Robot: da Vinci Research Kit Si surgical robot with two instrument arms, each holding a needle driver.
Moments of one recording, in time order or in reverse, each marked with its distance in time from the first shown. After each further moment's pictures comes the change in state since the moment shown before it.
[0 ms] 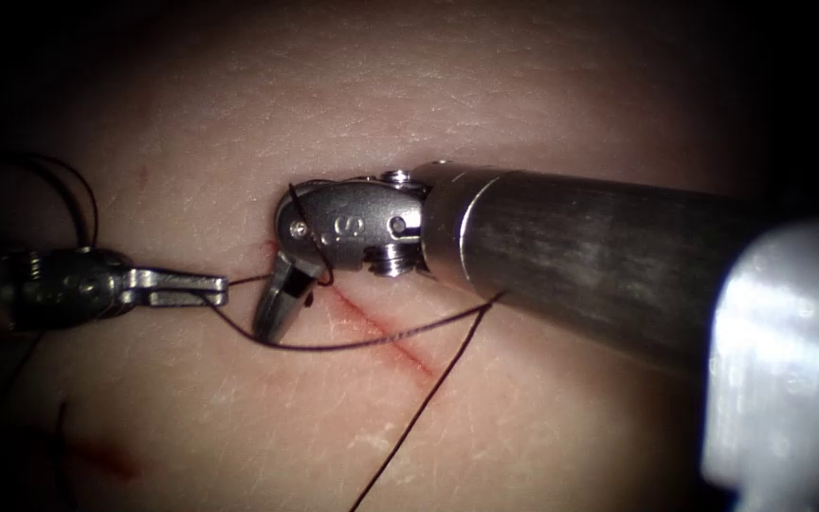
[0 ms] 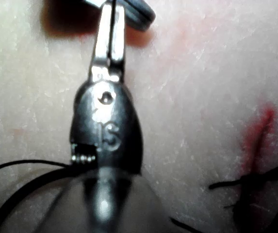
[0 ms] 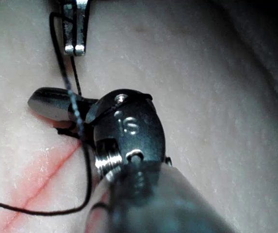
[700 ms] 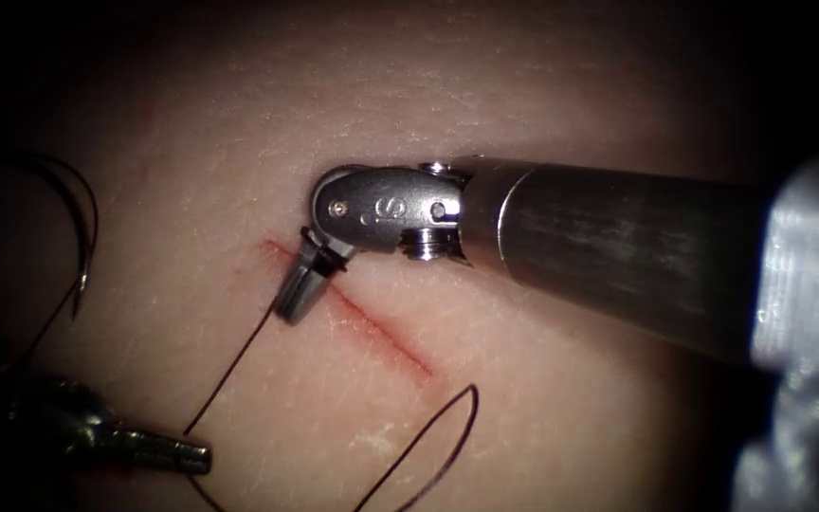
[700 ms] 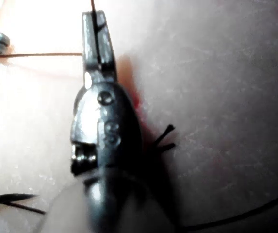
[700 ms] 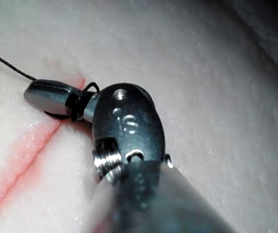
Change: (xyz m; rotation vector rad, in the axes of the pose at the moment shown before) right arm -0.003 -0.001 -0.002 -0.130 0.149 0.017; left arm 0.003 0.011 0.001 -0.080 -0.130 0.052
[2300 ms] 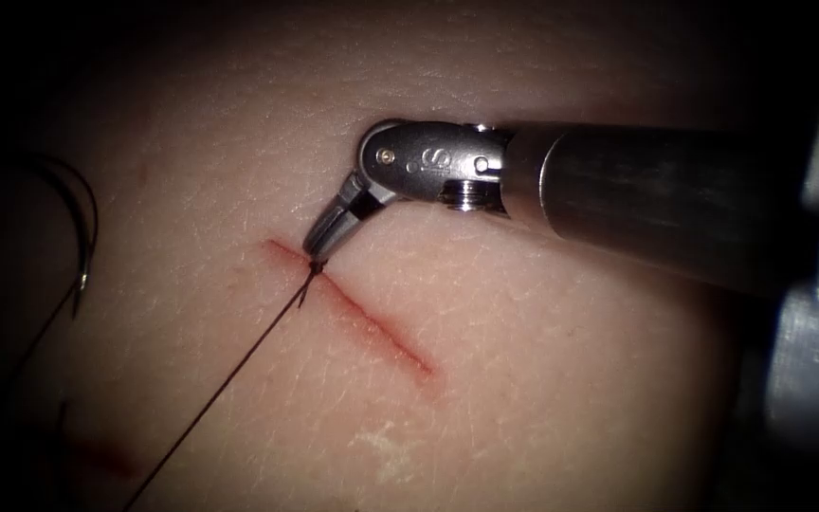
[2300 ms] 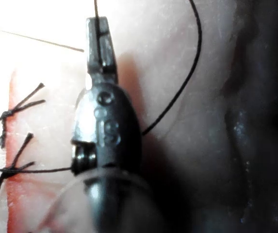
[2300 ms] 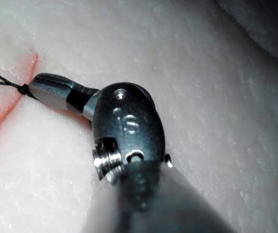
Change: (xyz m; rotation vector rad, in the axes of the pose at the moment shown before) right arm -0.004 0.000 -0.006 -0.199 0.021 0.060; left arm 0.005 0.013 -0.006 -0.057 -0.032 -0.092
